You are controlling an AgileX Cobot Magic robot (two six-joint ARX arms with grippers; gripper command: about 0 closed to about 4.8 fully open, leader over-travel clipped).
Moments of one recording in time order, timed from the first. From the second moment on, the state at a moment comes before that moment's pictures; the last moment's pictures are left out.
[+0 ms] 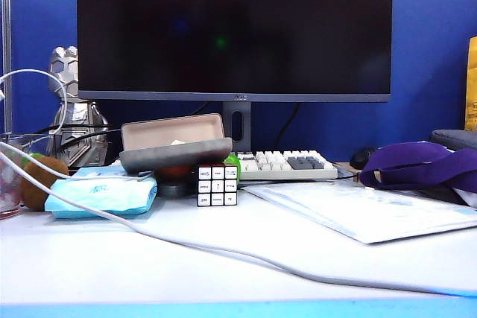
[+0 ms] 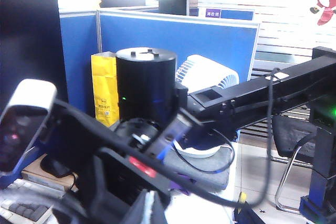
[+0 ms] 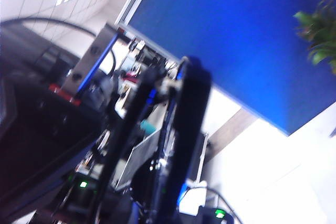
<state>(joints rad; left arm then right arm) -0.19 0.94 1.14 -0.09 1.06 -0.06 0.70 1.73 1.57 0.22 -1.08 0.97</state>
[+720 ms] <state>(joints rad) -0.19 0.95 1.14 -0.17 0.99 -0.01 0.73 1.70 1.57 0.25 -1.12 0.97</state>
